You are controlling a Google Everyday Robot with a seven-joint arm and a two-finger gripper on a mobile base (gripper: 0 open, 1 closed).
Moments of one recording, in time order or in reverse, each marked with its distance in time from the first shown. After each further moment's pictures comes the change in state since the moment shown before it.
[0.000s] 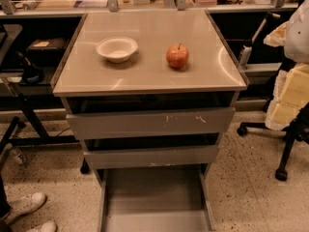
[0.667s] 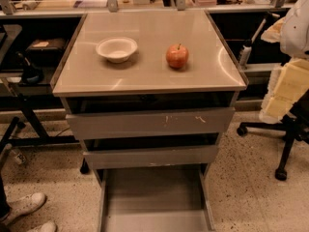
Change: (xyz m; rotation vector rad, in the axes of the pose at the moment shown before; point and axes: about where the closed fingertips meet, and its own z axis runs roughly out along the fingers) arm -0.005 -0.010 0.001 0.013 -0.022 0.019
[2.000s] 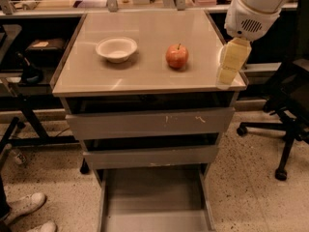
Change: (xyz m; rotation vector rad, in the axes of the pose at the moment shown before) arm -0.055 -0.092 0.071 -0.001 0.050 -0.005
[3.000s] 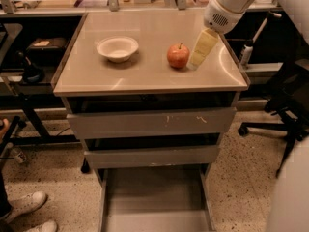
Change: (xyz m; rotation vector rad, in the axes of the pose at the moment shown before) arm -0.046 -0.075 0.061 -0.014 -0.147 0.162
